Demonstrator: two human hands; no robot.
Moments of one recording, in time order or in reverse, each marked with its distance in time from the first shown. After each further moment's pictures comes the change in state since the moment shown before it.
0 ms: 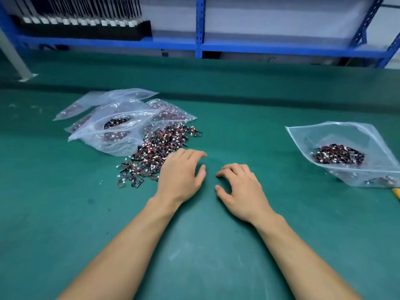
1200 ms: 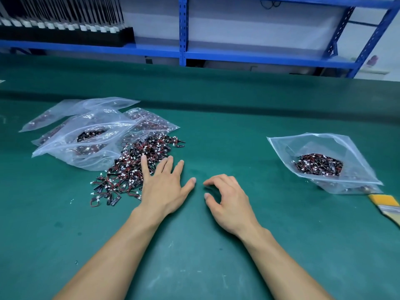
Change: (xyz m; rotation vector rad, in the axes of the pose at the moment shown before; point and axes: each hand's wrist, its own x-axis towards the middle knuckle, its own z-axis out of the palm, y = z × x) left_hand 0.015 -0.005 0.025 0.356 -0.353 -0.226; right_hand 0.001 0.005 -0.003 0.185 0.105 0.077
